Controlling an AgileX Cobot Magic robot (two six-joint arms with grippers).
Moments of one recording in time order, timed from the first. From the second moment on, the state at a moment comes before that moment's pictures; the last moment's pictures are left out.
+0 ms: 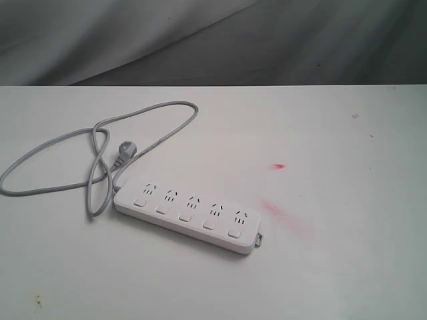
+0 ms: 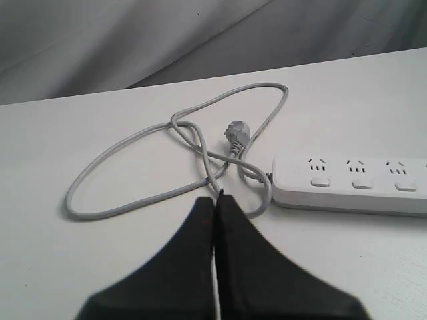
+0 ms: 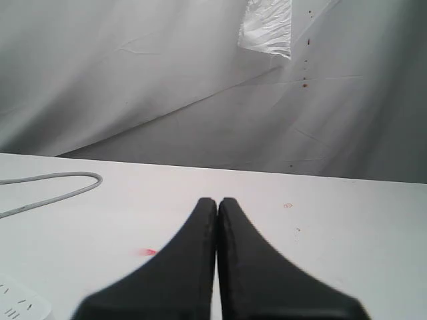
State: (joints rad) left arm -0.14 0.07 0.00 0.19 0.30 -0.15; right arm 0.00 0.11 -0.02 0.12 0.03 -0.12
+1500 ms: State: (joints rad) left arm -0.28 0.84 -0.83 -0.14 0.75 0.58; right arm 0.00 0.11 -0.02 0.12 0.03 -0.12
